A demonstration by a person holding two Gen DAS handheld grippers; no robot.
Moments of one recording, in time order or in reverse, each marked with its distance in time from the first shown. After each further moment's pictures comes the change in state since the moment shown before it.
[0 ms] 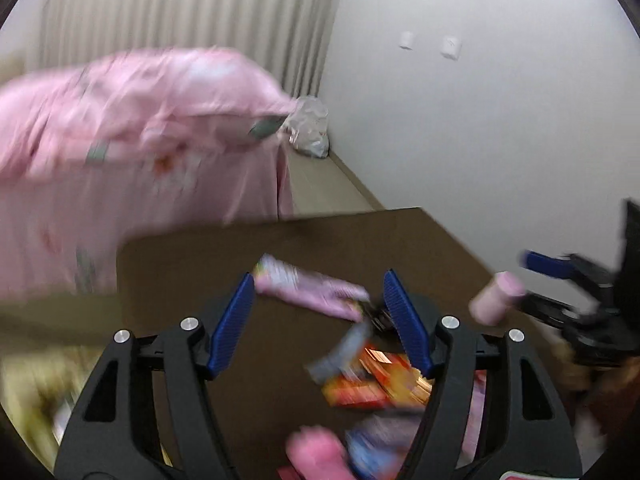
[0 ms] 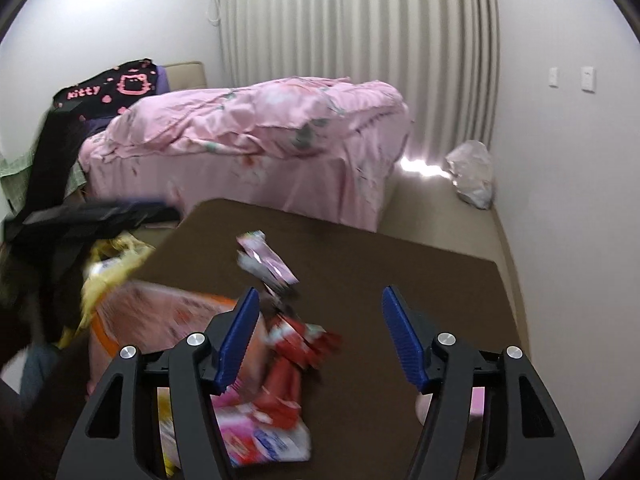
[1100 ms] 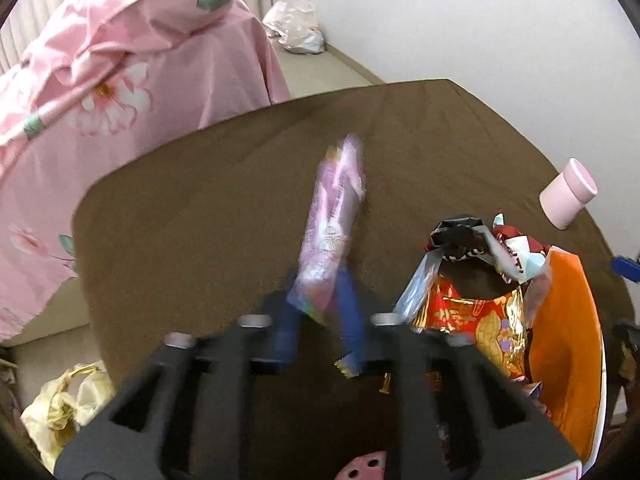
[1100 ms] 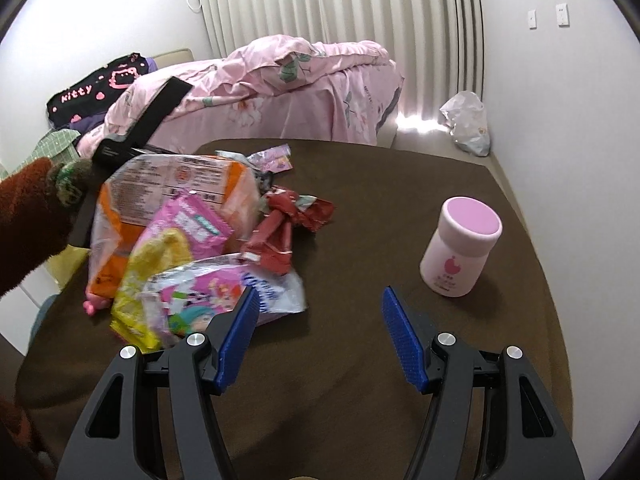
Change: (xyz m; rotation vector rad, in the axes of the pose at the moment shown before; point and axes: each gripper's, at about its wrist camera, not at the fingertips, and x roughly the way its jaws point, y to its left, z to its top) left arm 0.073 -0.002 -0.040 0.096 0.398 0.050; right arm -0.025 -0.002 -0.093 0.092 0.100 0.067
